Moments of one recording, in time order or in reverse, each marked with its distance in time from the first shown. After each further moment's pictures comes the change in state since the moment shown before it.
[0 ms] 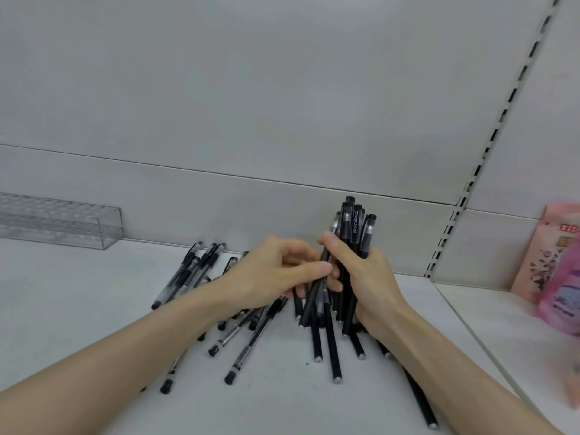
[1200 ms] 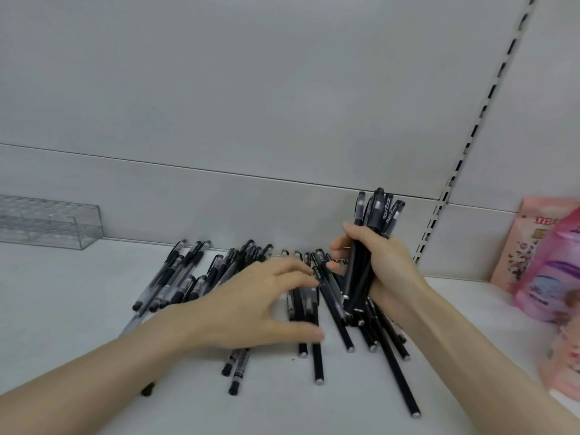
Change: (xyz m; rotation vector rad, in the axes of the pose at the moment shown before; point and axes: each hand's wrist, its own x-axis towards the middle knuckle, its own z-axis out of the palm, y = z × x) left_hand -0.018 -0.014 0.005 0.663 -0.154 0.301; right_hand 0.003 -0.022 -0.026 0.128 0.056 0.097
